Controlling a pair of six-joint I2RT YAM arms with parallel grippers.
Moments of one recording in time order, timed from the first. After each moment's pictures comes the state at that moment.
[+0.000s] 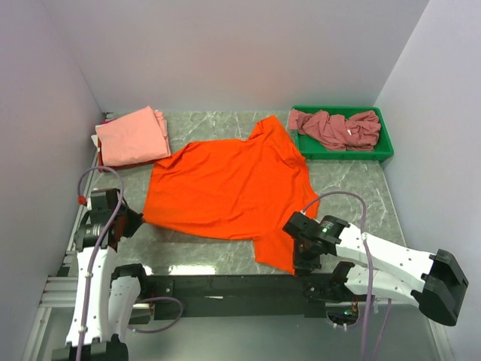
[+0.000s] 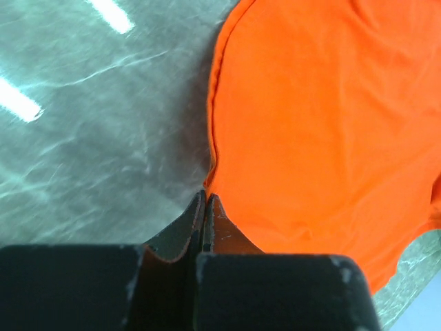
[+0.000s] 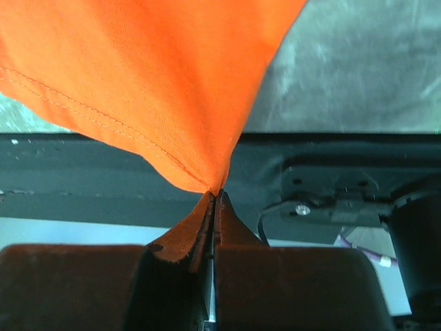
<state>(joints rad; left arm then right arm) 0.15 0.68 0.66 -0.88 0.01 -0.86 0.92 0.99 0.59 -1.03 -0.05 1.04</state>
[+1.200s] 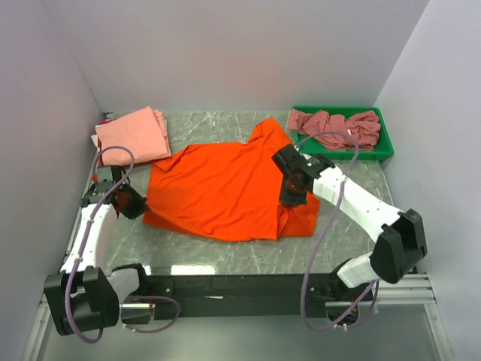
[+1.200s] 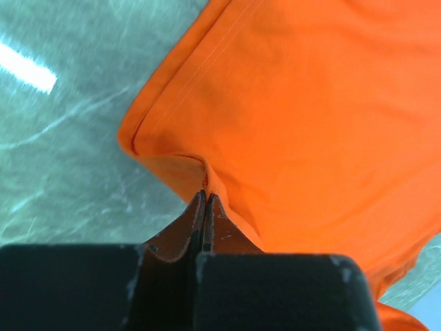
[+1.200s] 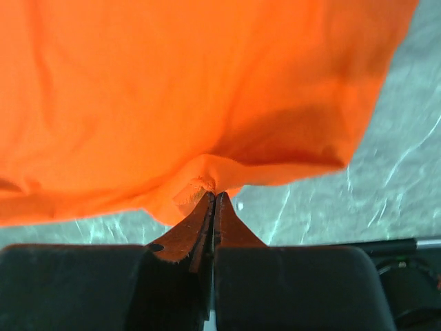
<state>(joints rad) 0.16 1.05 0.74 -0.73 0.10 -0.72 0.61 1.42 1.19 -1.05 0.18 0.80</state>
